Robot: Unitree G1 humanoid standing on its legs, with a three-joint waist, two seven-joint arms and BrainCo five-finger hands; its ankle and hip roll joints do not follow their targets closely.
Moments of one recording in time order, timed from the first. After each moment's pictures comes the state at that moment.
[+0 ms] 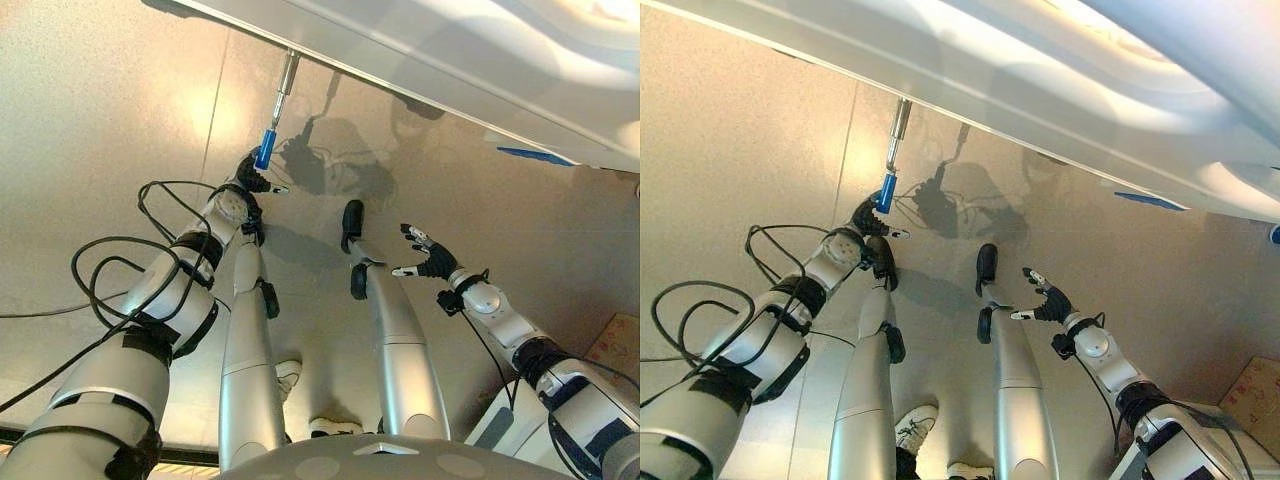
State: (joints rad) left arm -1.02 0.39 -0.67 1.27 -0.13 -0.14 0.15; right arm -0.36 -0.57 0.56 0.70 0.19 -0.33 0.01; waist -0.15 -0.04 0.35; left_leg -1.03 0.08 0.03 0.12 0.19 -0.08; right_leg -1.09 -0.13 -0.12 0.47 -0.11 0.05
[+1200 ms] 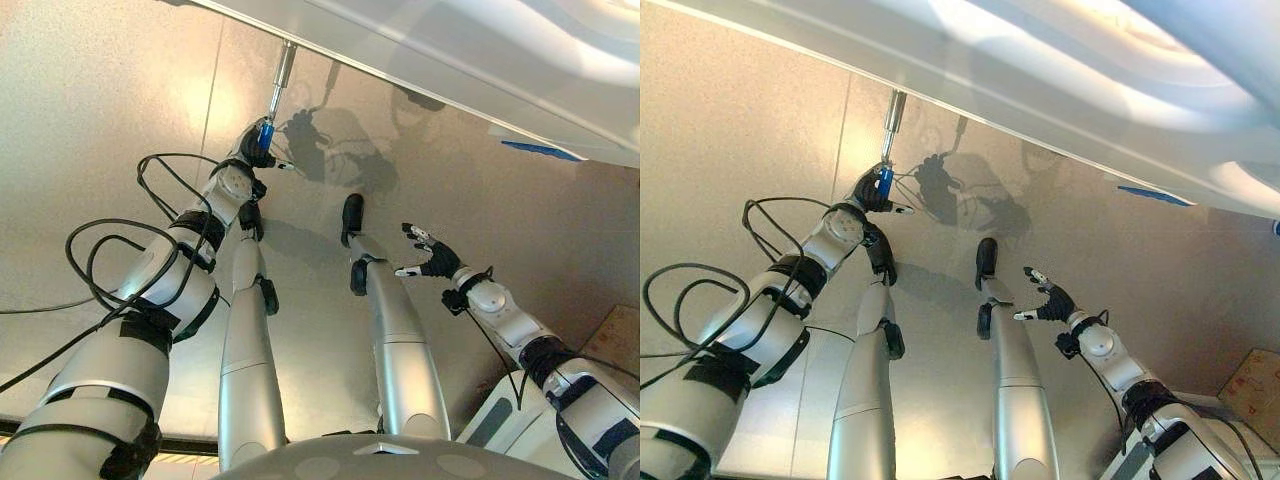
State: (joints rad) left arm -1.12 0.40 -0.69 1.24 -0.13 -0.13 0.16; right arm -0.36 -0.61 0.57 0.67 0.19 -0.33 0.04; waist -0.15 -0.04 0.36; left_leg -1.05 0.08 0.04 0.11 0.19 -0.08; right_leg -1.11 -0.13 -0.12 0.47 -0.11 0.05
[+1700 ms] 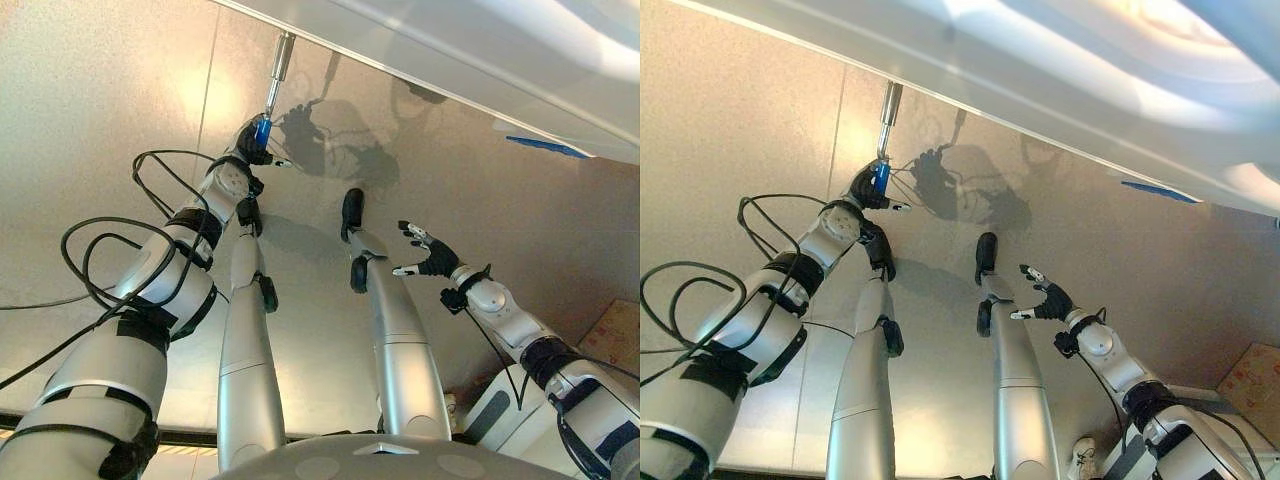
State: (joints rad) left arm -1.13 0.41 -0.69 1.25 -0.13 -0.13 0.16; right arm -0.34 -0.62 0.56 0.61 0.19 -0.33 0.04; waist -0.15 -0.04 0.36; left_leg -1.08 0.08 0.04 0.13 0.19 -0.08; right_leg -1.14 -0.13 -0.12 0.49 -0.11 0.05
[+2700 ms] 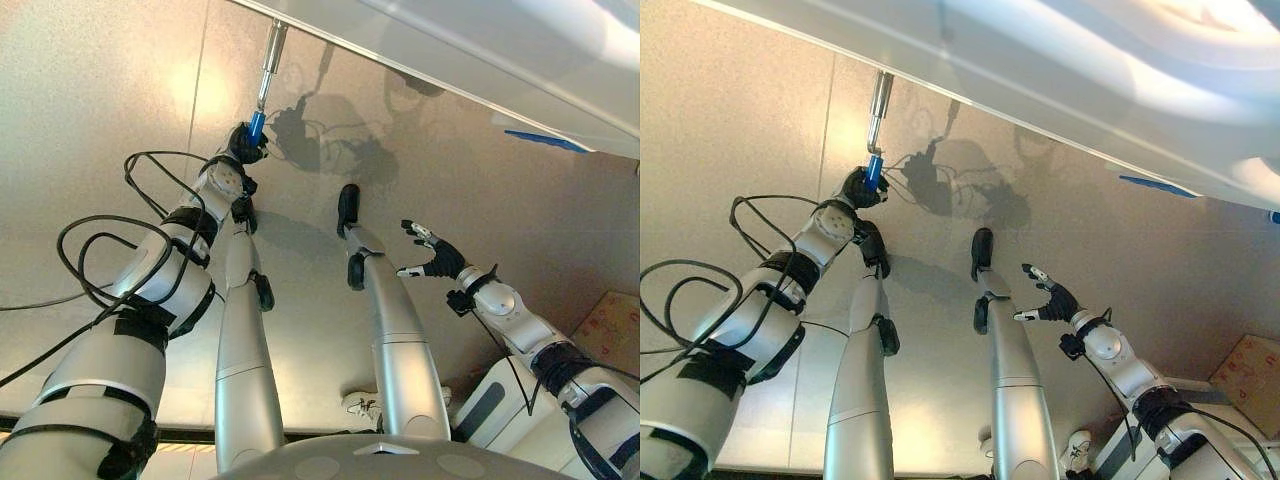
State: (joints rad) left arm -1.14 0.43 -0.67 1.29 -0.14 -0.11 0.16; right arm -0.30 -0.67 0.55 0.52 0.19 -0.33 0.04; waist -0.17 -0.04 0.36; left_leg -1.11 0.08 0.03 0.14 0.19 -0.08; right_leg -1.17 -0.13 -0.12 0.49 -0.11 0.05
